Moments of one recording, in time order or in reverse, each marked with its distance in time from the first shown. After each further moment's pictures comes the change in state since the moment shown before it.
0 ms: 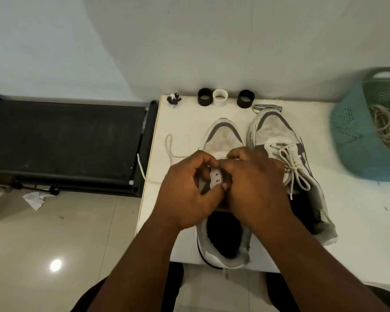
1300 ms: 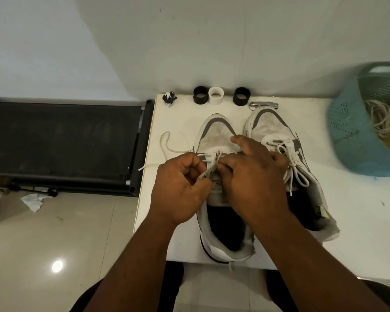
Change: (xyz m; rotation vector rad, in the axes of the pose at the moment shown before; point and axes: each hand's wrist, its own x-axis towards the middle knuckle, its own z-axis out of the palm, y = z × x) left_hand 0.004 -0.002 0.002 -0.073 0.091 -0.103; right_hand 0.006 0.012 0.017 0.106 0.281 0.032
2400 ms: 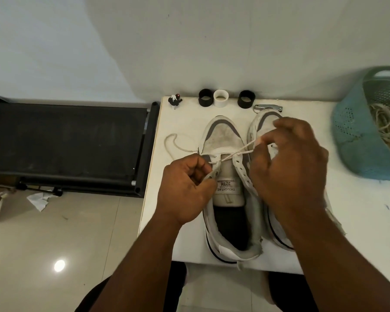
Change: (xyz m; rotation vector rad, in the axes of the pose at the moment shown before) left_hand -0.001 0.003 0.000 -0.086 -0.019 -0.037; right_hand 0.012 0.008 -0.038 0.111 0.298 0.152
